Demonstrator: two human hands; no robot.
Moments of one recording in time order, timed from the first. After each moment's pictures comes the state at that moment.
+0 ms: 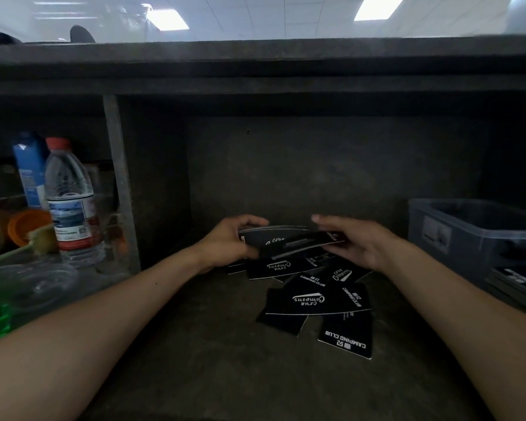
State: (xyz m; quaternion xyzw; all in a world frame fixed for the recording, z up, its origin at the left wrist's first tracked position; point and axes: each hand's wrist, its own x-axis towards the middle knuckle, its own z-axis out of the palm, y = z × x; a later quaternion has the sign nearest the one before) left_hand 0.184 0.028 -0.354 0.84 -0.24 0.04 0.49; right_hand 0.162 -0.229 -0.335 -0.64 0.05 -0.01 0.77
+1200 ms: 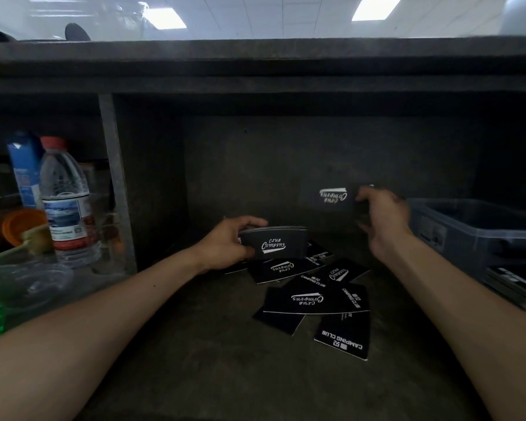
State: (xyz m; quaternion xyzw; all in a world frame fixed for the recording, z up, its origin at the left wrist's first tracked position) left_hand 0.185 0.026 -0.357 0.85 -0.27 0.07 0.46; right_hand 0.151 -0.241 -0.313 -0.54 0.07 -0.32 0.77
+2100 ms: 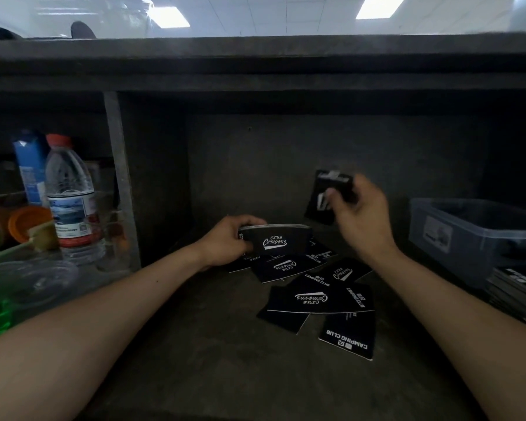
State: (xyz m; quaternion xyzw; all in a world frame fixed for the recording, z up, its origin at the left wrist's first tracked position) left_hand 0.193 0.031 -0.359 0.85 -0.25 0.07 0.47; right_hand 0.148 -0.216 -0.328 -0.74 -0.17 -0.43 0.49
